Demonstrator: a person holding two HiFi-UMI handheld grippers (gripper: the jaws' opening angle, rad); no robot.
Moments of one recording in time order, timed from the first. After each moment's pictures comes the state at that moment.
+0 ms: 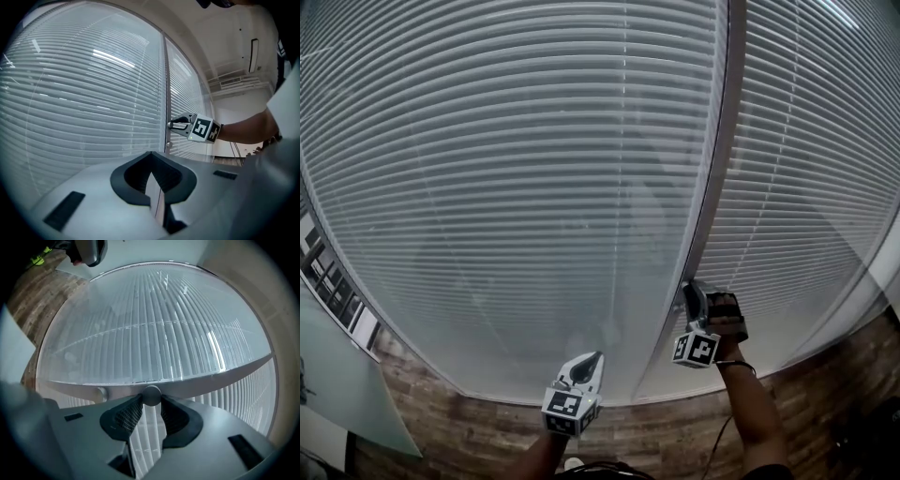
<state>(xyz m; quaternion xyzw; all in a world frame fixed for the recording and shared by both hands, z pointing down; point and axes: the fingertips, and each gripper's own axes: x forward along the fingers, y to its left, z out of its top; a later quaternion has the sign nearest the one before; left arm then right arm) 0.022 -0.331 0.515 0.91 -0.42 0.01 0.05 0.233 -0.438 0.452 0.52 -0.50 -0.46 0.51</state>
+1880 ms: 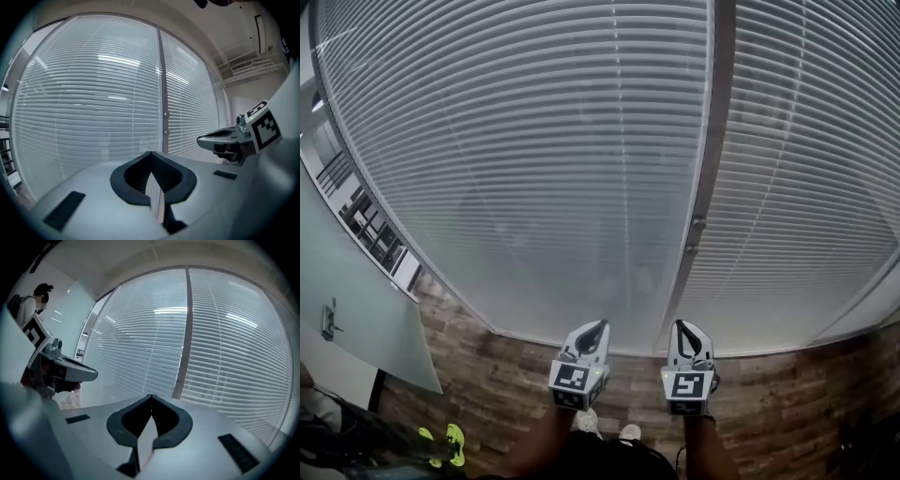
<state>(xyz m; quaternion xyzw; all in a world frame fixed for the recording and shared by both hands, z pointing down) 0.028 -0.258 0.530 0.85 -0.52 0.06 0.05 0.177 -0.255 0.529 0.59 -0.79 -0.06 0.14</state>
